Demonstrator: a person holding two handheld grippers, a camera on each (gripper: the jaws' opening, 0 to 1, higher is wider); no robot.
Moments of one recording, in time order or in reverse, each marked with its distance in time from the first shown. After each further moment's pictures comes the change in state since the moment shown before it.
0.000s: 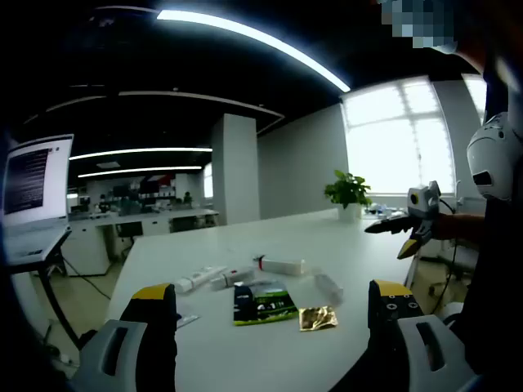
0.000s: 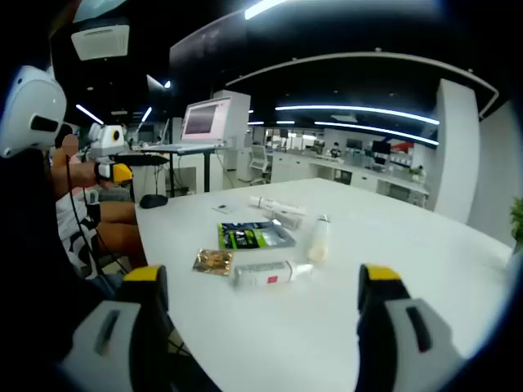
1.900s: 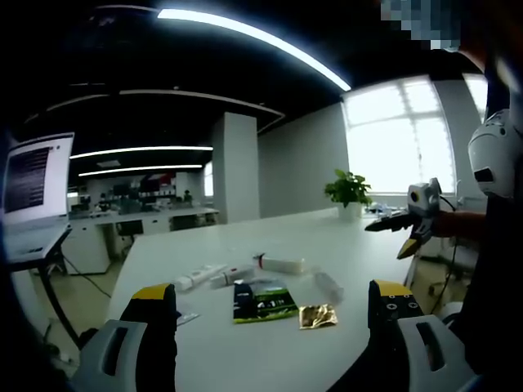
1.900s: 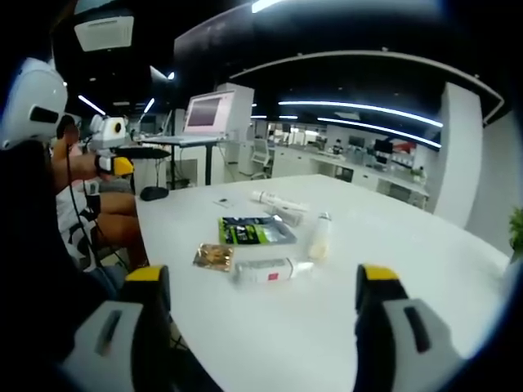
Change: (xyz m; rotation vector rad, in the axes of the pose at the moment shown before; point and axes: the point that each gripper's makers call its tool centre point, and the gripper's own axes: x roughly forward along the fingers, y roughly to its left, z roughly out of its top) left arm -0.001 0.002 -0.002 -0.005 0.008 0.003; right arm 0.001 0.004 0.001 -0.037 0.036 0.004
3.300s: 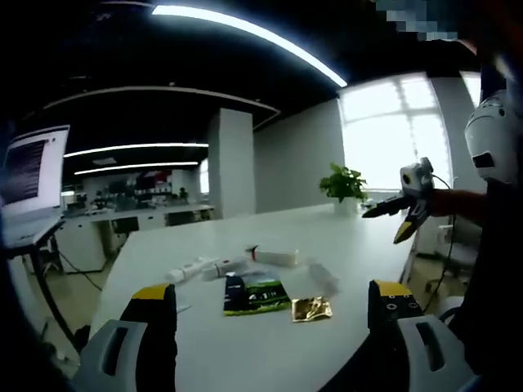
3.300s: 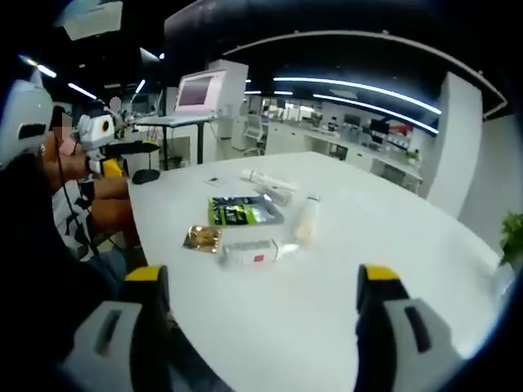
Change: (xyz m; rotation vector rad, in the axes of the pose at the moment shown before) left arm 0.008 -0.009 -0.019 -0.003 0.005 -0.026; right arm -0.006 -0.022 -0.003 -0.009 0.168 -0.033
